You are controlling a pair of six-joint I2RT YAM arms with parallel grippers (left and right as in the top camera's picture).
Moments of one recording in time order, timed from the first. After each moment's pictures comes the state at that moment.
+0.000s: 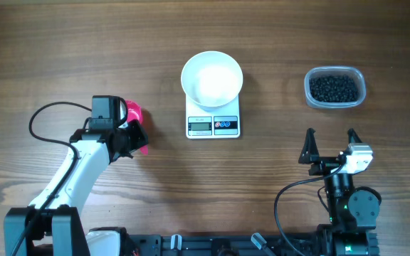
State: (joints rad) left arm -0.01 1.43 0.71 -0.49 0.18 -0.50; right arm -0.01 0.01 0.01 0.00 -0.02 0.09
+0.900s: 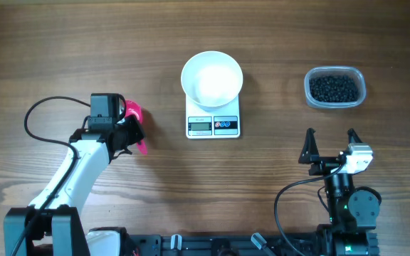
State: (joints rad) left arm -0.01 1.44 0.71 -0.42 0.09 -0.47; right arm -0.01 0.01 0.01 0.00 -0.02 0.09
